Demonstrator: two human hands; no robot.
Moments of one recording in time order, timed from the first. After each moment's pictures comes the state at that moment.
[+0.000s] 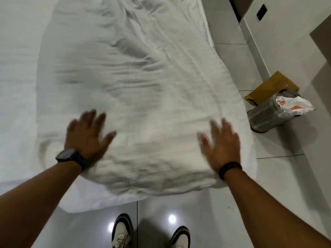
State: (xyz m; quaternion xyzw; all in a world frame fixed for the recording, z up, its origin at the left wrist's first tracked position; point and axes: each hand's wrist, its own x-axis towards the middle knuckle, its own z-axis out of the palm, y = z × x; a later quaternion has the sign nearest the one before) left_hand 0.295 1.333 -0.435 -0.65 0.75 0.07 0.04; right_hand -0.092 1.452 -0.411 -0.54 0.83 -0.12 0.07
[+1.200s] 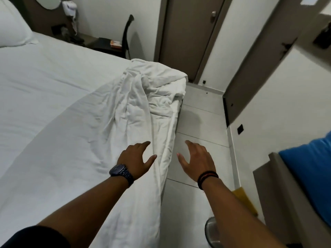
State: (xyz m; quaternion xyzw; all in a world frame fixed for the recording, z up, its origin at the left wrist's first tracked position) left_hand -0.108 1.186 -0.169 -0.67 0.69 0.15 -0.23; right_hand -0.335 1.178 -0.126 -0.76 0.64 -0.15 0.05
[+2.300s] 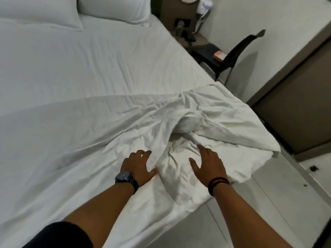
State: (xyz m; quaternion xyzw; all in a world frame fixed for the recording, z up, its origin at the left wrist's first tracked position) left_hand -0.133 0.745 -0.292 -0.91 0.34 0.18 -0.15; right_hand -0.282 0.550 -0.221 -0.94 0.33 -0.02 0.09
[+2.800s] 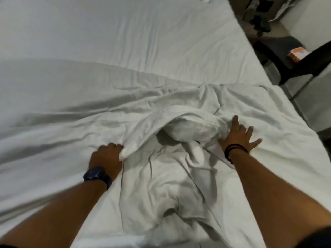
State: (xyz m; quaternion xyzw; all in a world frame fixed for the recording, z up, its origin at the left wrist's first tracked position) left_hand -0.148 0.652 -0.380 -0.99 0.07 0.11 -0.07; right_hand -0.151 0.270 -0.339 -0.92 0.37 0.10 0.03
